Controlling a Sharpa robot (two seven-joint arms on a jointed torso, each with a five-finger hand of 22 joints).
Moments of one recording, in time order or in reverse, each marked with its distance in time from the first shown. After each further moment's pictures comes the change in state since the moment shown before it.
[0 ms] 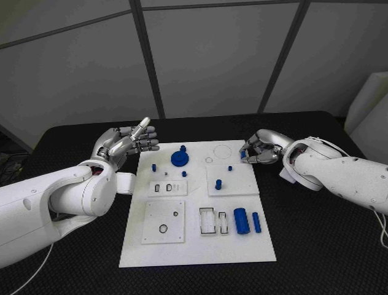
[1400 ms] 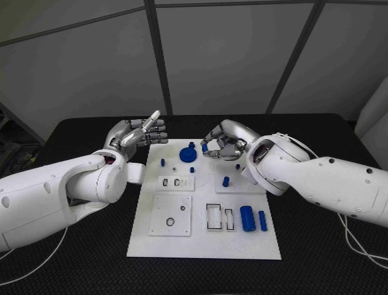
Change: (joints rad) left arm 0.001 0.021 0.000 -0.042 0.000 0.003 -0.007; left_hand 0.004 0.004 0.000 0.000 0.000 0.000 0.000 0.000 0.000 0.000 0.000 -0.004 0.000 0.000 0.000 -0.006 0.001 0.000 0.000 0.000 0.000 0.000; right arm 0.020 0.154 0.027 0.273 -0.002 -0.119 -0.252; right_hand 0.006 0.037 0.099 -0.036 -0.076 0.017 -0.006 0.002 0.000 -0.001 -0.007 -0.008 0.000 0.000 -0.007 0.003 0.000 0.000 0.009 -0.009 0.008 0.000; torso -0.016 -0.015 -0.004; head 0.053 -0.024
